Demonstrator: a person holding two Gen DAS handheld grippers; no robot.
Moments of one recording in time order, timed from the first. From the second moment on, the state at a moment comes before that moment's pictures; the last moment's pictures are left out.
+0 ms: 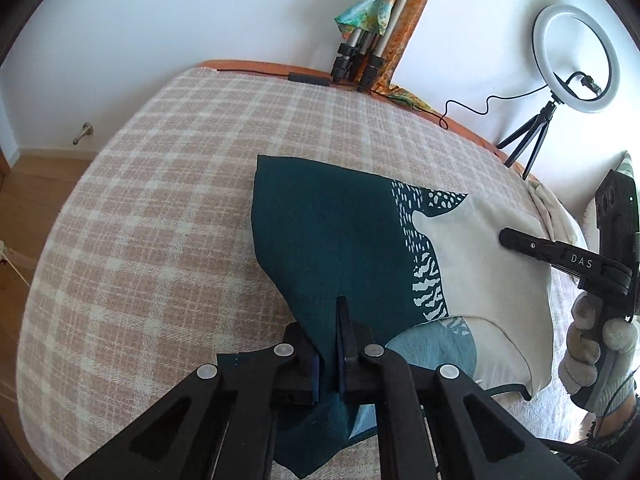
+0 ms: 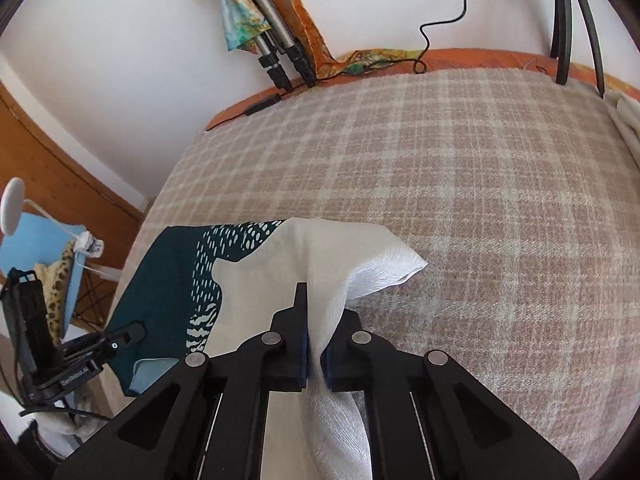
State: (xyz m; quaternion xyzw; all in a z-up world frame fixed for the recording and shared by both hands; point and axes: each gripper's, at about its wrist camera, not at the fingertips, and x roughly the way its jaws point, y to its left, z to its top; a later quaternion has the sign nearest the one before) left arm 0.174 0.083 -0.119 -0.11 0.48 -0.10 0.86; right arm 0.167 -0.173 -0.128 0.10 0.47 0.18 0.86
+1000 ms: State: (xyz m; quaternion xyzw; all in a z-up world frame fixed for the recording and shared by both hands) left arm 0.193 -0.062 -0.067 -0.04 0.42 -0.21 0.88; right arm 0.114 -0.248 -0.052 0.02 0.37 0.07 0.93
